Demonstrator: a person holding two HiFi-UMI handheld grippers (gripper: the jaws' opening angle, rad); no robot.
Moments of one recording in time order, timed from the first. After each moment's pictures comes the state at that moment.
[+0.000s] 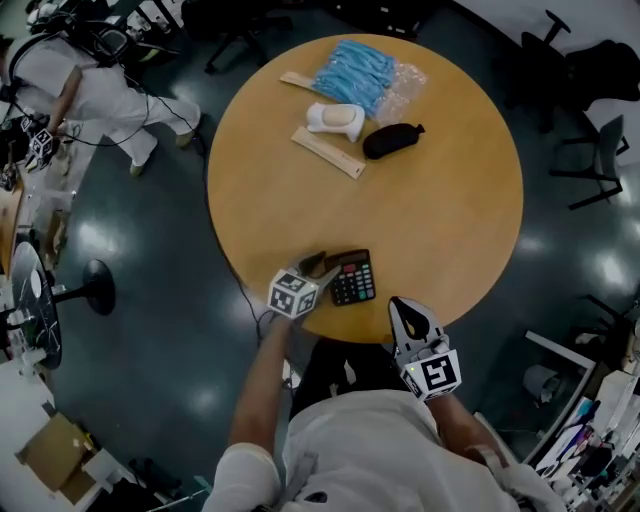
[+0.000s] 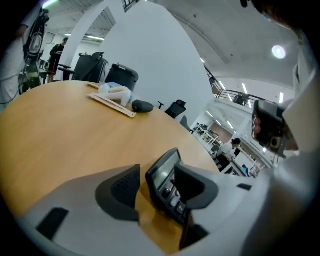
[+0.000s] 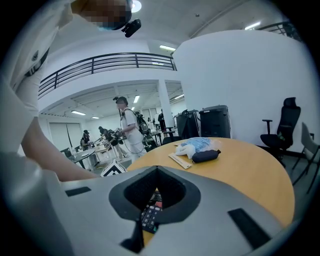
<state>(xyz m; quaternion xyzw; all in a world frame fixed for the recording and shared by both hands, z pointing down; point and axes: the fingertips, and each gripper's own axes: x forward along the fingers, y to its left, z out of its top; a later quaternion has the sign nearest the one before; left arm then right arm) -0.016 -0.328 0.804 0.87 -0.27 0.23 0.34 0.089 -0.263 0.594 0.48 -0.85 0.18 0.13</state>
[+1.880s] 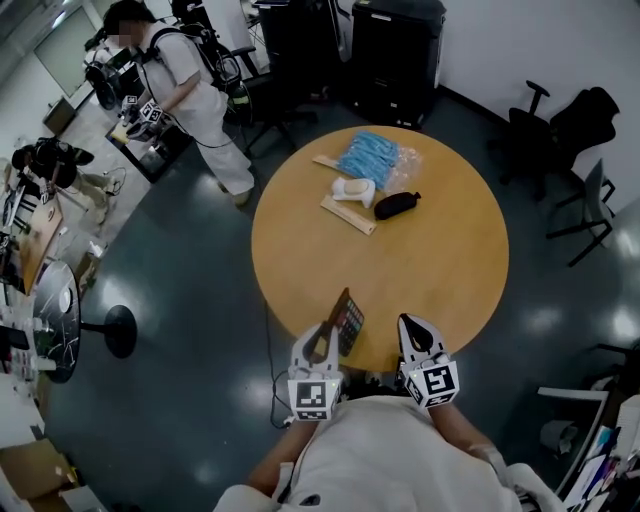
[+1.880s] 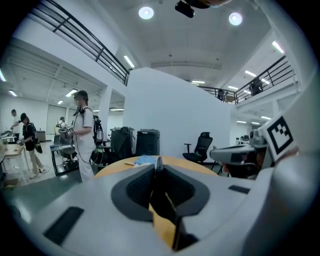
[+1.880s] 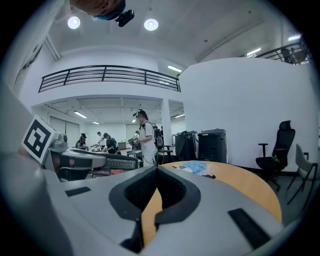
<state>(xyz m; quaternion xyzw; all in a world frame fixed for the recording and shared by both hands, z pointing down) -0.072 -0.229 0.532 0.83 -0.54 0.11 0.08 0.083 -0.235 0.524 0.52 -0.85 0.08 0.07</state>
